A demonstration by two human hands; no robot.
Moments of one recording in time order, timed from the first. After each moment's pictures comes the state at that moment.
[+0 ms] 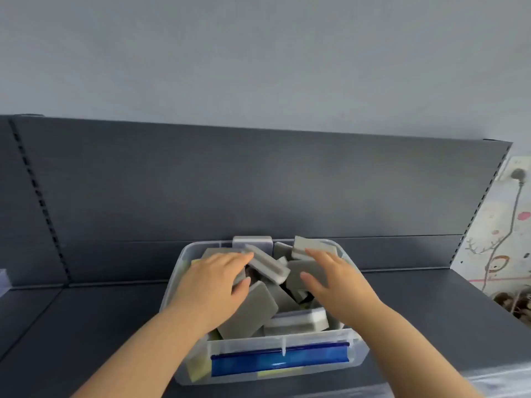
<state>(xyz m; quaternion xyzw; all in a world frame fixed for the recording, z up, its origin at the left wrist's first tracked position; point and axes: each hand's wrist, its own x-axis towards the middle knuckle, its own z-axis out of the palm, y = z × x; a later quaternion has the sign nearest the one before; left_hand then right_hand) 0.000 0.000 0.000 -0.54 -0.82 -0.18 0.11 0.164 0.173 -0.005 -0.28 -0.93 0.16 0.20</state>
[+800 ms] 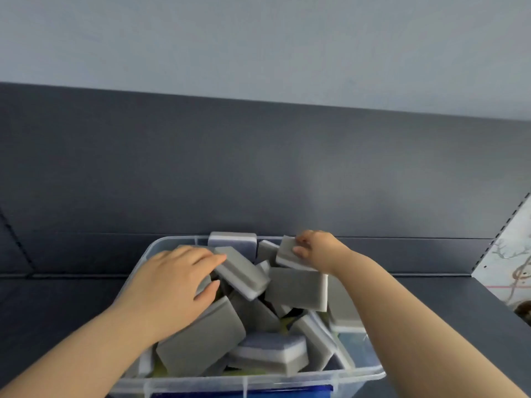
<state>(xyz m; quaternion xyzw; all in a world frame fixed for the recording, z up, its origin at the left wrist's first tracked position) -0.021 0.042 -0.002 -0.54 -0.82 -0.09 0.16 0.081 0.316 -0.017 -0.30 -0.94 0.16 0.01</state>
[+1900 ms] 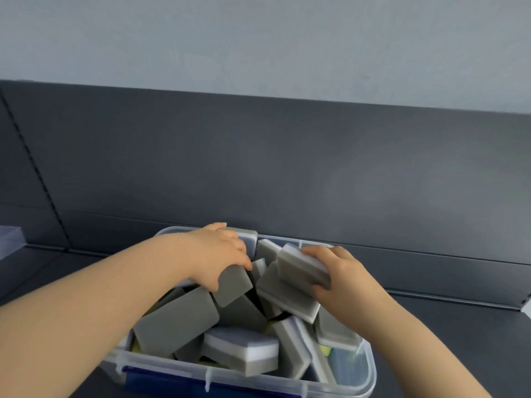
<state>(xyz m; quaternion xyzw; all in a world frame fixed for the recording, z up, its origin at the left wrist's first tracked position) -0.026 0.134 0.015 -0.61 -0.76 0.22 -0.03 0.168 0.292 -0.006 -0.16 -0.96 0.20 0.13</state>
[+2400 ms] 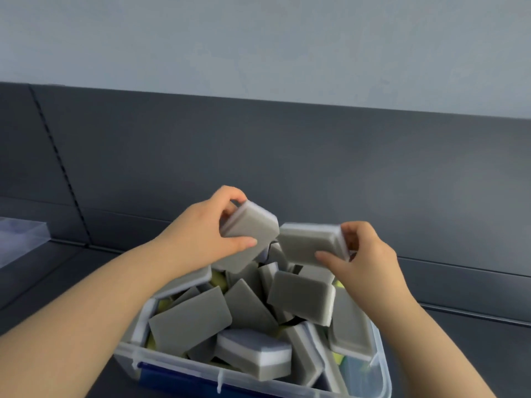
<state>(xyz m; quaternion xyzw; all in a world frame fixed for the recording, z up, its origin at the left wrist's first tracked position) -0.004 0.093 0.041 -0.45 -0.82 -0.35 0.06 0.153 0.297 0.008 -0.22 -0.86 0.34 0.31</state>
